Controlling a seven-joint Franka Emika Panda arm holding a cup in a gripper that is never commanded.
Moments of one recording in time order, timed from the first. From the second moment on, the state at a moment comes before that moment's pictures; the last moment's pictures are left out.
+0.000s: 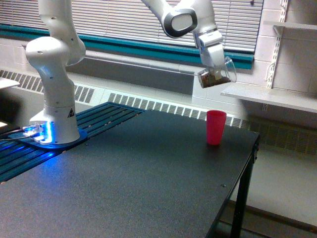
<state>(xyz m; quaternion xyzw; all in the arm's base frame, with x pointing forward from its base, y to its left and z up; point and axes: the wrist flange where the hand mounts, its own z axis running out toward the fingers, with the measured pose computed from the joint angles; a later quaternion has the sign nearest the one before) 0.494 0.224 0.393 -0.98 0.11 -0.17 0.07</state>
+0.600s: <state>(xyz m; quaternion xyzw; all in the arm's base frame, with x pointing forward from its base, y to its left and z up) 0.483 0.231 0.354 -0.99 0.08 -0.13 0.04</state>
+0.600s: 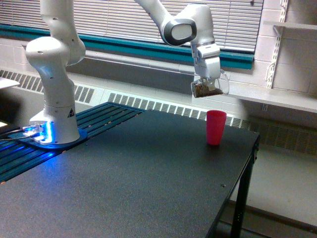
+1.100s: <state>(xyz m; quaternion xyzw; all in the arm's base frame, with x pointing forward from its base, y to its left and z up) 0.470 0.250 0.330 -0.99 0.04 -0.09 0.02</state>
